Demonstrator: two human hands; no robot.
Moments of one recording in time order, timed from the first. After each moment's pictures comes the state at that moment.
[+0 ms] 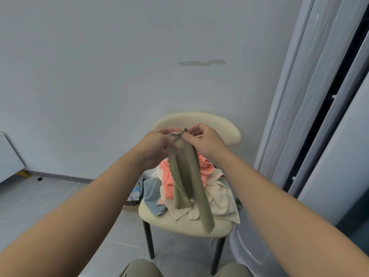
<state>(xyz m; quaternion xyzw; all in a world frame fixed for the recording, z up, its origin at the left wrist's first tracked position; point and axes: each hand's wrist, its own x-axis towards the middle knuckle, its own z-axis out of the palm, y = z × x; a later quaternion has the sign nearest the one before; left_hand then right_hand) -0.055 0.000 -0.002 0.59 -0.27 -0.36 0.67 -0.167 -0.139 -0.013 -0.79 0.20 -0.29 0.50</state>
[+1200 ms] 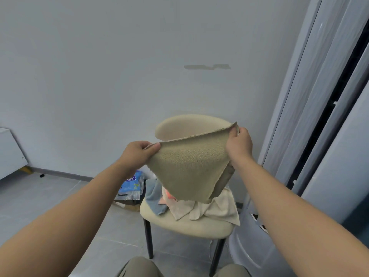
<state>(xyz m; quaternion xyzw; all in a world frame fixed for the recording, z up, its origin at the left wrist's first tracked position) -0.006 0.047 -0.053 0.77 -0.28 -0.14 0.55 -0.190 -0.190 -0.030 -0.70 0.41 -0.43 0.39</state>
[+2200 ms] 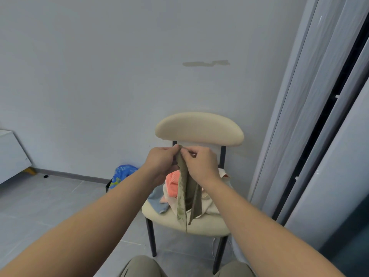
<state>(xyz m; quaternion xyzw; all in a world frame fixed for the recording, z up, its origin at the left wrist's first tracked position) -0.076 -0.001 -0.052 0.63 -0.15 -0.29 0.70 -0.178 -0.091 -0.061 -0.81 0.23 -0.35 0.41</state>
